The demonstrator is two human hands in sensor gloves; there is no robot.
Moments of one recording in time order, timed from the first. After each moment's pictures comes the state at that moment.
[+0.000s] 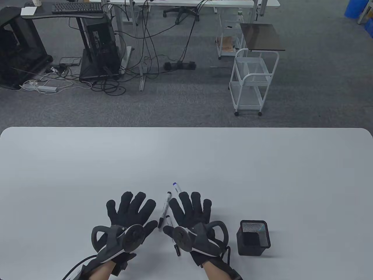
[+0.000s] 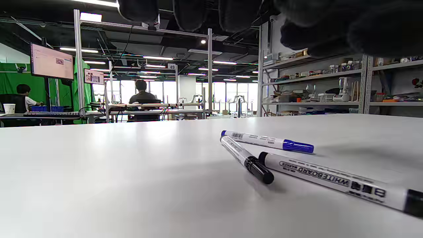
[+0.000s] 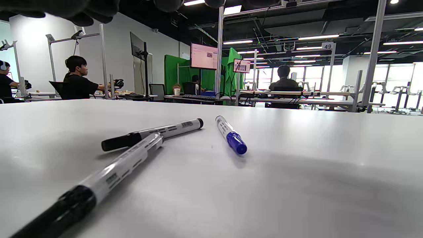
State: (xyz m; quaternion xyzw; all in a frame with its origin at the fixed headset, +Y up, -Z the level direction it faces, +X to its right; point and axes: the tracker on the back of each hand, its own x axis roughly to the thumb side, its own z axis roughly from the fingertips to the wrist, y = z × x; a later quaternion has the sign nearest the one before) left_hand -0.192 -0.702 -0.281 0.08 -0.13 0.01 0.99; right_hand 0.008 -0.714 -0.289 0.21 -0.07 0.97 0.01
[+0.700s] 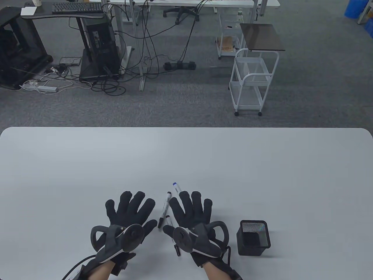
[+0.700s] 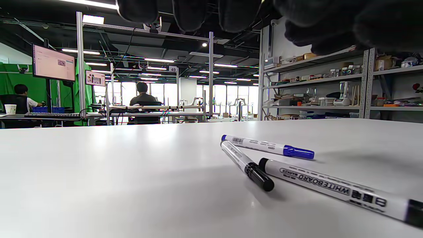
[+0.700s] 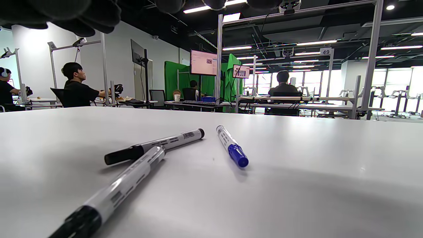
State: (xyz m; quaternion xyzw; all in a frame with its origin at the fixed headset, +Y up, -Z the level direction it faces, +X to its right) left_hand -0.194 -0.701 -0.281 0.09 -0.13 0.01 0.99; right_hand 0.007 -0.706 -0.285 0.21 -0.09 0.97 0.01
